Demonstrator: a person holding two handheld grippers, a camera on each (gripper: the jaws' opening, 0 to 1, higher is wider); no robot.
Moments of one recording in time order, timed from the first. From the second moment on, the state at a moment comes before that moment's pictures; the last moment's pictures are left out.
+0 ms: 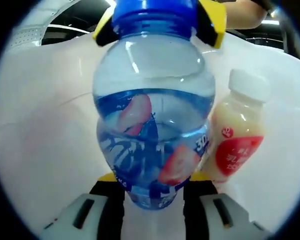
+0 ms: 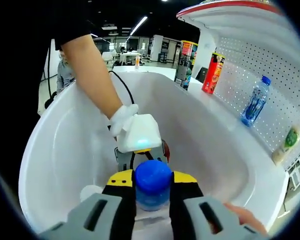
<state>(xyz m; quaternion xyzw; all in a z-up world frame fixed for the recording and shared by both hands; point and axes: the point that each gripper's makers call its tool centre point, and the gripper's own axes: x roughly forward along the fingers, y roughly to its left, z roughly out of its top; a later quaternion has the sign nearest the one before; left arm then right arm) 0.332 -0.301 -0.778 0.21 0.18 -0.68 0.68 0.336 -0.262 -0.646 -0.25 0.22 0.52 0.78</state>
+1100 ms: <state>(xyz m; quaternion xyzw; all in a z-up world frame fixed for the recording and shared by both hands) 0.317 -0.268 -0.665 0.23 0.15 -0.66 0.70 0.313 -0.229 -0.531 -0.24 0.14 0.54 0.80</state>
